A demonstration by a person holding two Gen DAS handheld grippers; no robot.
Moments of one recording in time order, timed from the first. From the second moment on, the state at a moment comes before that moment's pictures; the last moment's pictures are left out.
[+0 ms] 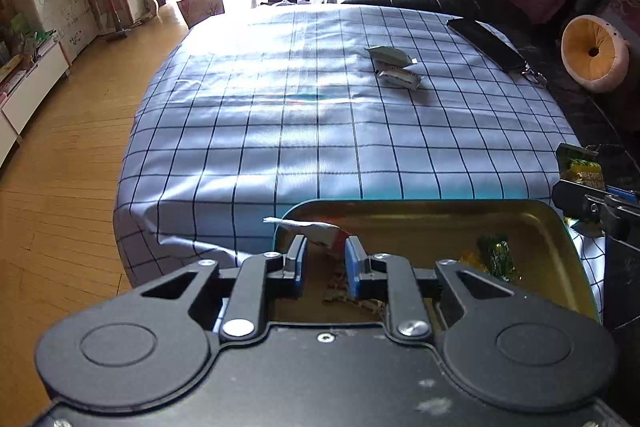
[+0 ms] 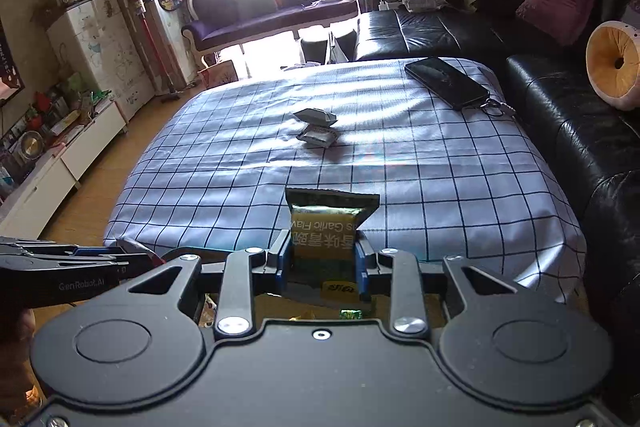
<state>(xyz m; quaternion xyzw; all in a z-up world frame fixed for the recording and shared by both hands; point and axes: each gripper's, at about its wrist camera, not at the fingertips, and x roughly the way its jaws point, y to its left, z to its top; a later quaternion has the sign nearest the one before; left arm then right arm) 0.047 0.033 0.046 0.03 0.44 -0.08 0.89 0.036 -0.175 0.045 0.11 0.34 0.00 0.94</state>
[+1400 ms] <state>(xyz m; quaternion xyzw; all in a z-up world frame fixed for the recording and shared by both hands) 0.034 0.009 0.014 0.08 0.47 -0.08 0.88 0.029 -0.164 0.012 0.12 0.42 0.04 0.90</state>
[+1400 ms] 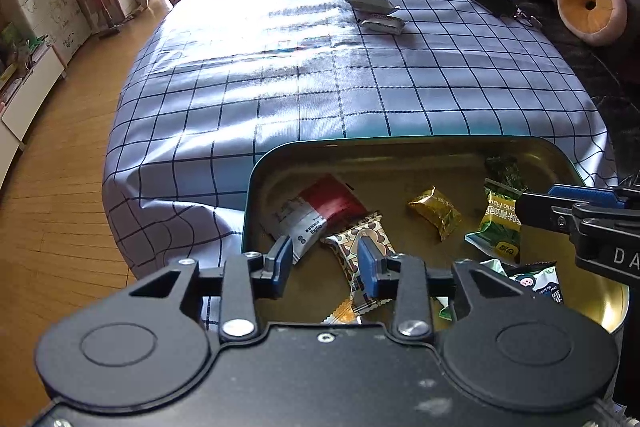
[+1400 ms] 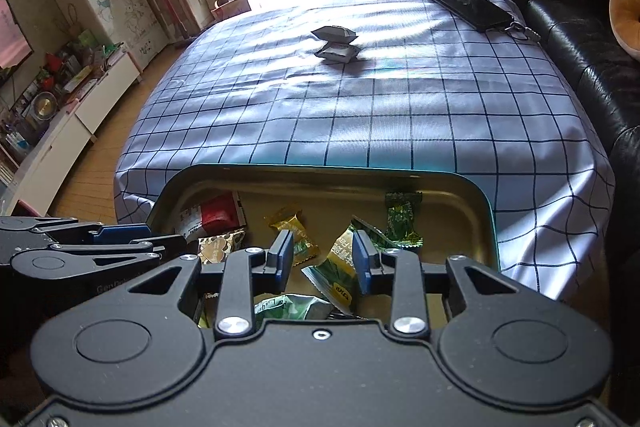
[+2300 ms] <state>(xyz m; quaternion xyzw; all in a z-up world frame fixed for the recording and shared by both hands) 0.031 -0.002 0.012 0.12 0.45 -0.10 0.88 0.036 -0.162 0.003 0.11 0.43 0.04 0.89</state>
